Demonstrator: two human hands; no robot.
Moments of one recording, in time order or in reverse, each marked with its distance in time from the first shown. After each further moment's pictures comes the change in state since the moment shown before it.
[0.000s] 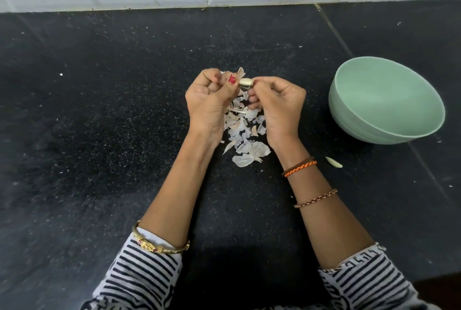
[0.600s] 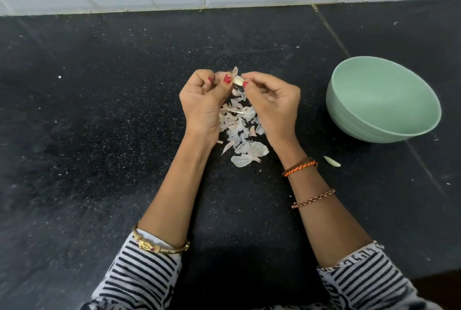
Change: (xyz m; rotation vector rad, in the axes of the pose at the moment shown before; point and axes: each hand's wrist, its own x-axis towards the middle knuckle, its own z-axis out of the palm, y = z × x) left_hand 0.002 0.000 -0.001 0.024 0.039 0.060; right_hand -0.001 0.003 -0.003 -0.122 -0.097 -0.315
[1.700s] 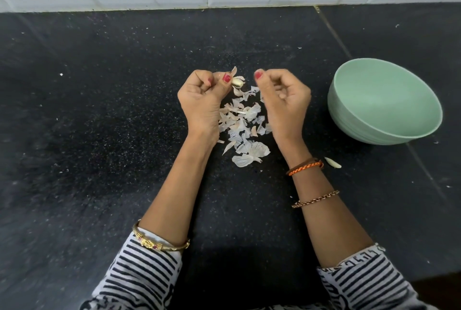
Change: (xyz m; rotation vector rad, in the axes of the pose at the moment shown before) left_hand 0.001 -0.002 -0.002 0.071 0.047 0.084; right_hand 0.003 0.007 -0.007 -0.060 0.049 -0.045
